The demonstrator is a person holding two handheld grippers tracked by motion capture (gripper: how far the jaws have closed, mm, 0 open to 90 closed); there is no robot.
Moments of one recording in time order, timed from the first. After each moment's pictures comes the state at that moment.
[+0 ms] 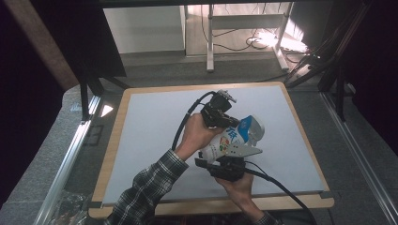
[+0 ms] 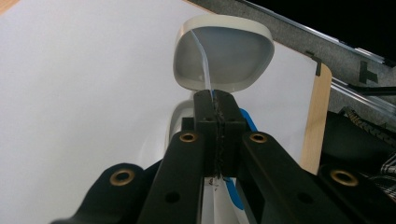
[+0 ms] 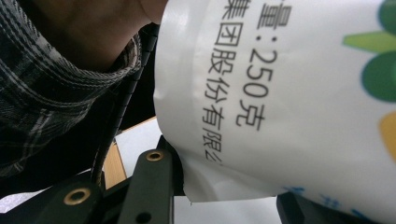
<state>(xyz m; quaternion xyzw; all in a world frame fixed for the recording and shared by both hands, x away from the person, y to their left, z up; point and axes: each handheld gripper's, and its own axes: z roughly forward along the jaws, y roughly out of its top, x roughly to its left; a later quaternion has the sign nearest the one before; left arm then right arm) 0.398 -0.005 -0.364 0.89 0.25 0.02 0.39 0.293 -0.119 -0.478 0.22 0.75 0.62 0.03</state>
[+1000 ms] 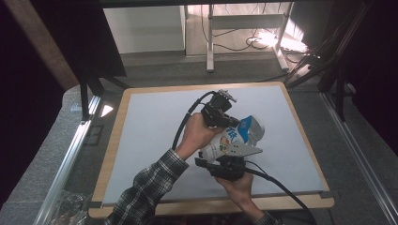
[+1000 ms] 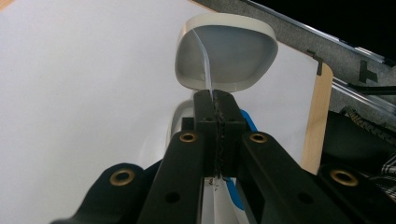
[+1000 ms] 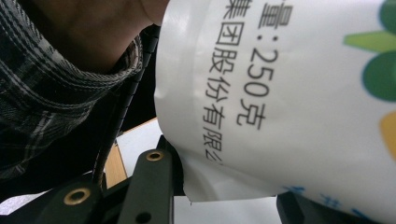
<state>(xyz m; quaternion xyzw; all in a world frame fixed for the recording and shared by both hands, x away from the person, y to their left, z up) 0.400 -0.006 -0.365 0.89 0.26 0.01 0.39 0.294 -0.119 -0.478 0.23 0.75 0.63 0.03</state>
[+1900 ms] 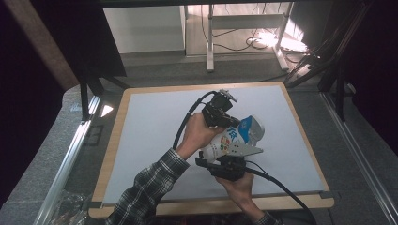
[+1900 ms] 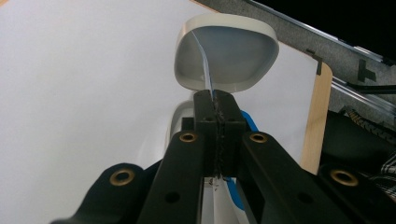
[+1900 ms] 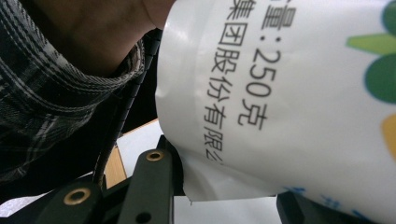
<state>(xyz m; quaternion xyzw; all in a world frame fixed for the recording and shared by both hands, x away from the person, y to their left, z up) 0.402 -0.008 -0.366 0.89 0.26 0.01 0.38 0.294 -0.121 -0.477 0.23 0.74 0.63 0.03</state>
